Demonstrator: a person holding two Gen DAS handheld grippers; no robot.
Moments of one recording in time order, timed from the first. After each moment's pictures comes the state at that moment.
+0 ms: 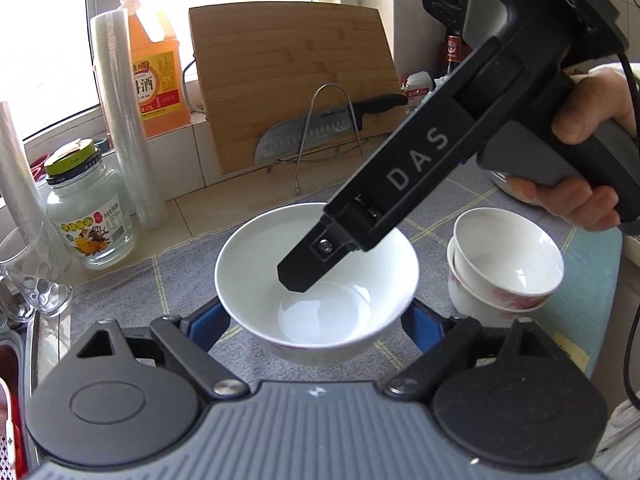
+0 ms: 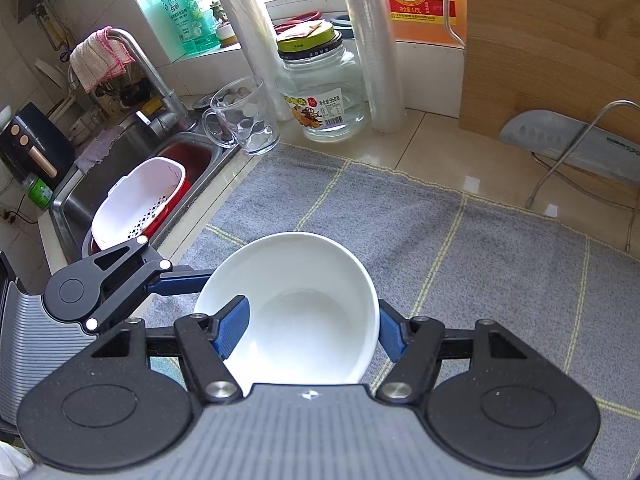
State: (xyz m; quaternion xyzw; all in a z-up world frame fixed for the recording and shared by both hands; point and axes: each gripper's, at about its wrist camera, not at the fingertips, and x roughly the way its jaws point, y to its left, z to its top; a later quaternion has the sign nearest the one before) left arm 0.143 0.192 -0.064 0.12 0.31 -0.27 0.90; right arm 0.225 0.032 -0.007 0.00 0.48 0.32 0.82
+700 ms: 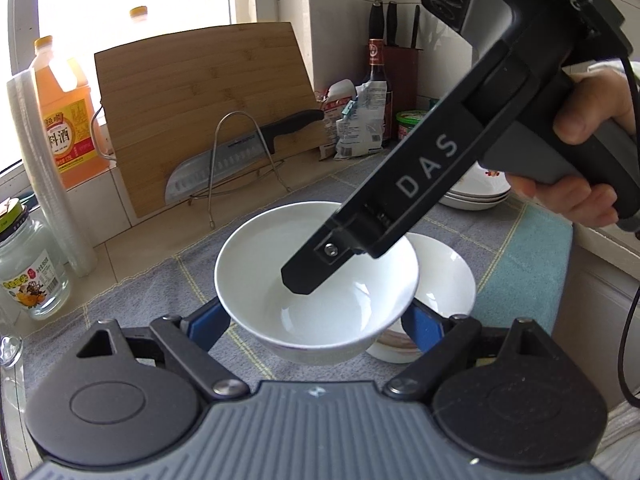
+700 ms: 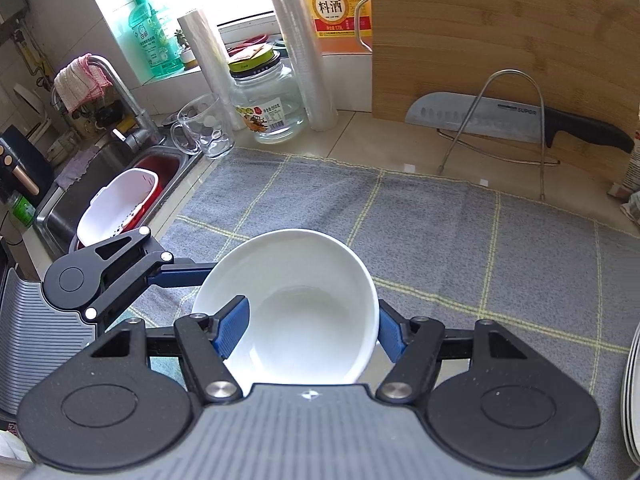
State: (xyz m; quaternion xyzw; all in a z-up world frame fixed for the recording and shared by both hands) left arm 0.121 0.132 -0.048 0.14 0.29 -0.34 0.88; right arm 0.174 -0.050 0.012 0.02 0.47 0.26 0.85
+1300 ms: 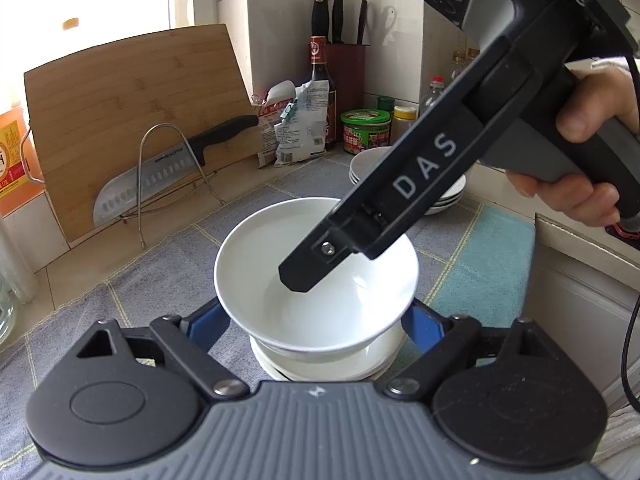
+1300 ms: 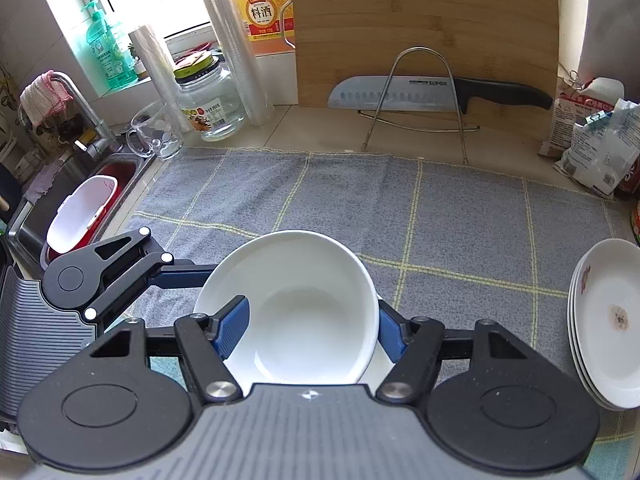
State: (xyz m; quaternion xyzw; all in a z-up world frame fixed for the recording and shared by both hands) left arm 0.114 0.081 -0.056 0.15 0.29 -0.40 0.86; right arm 0.147 -0.107 0.009 0.03 0.47 0.20 0.86
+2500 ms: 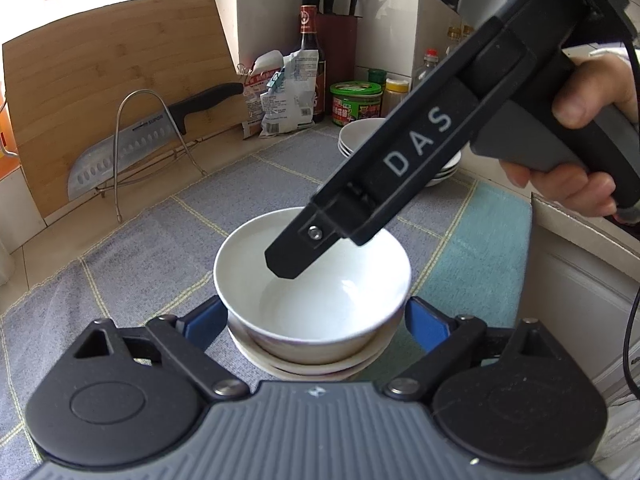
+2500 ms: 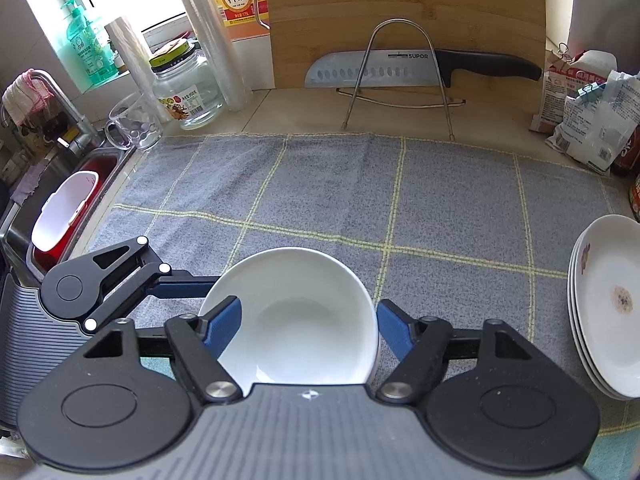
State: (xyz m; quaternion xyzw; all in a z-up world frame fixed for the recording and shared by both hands) left arm 0.123 0.067 -0.075 0.15 0.32 -0.41 0.84; right arm 0.155 -0.114 -0.011 0.04 0.49 0.19 0.85
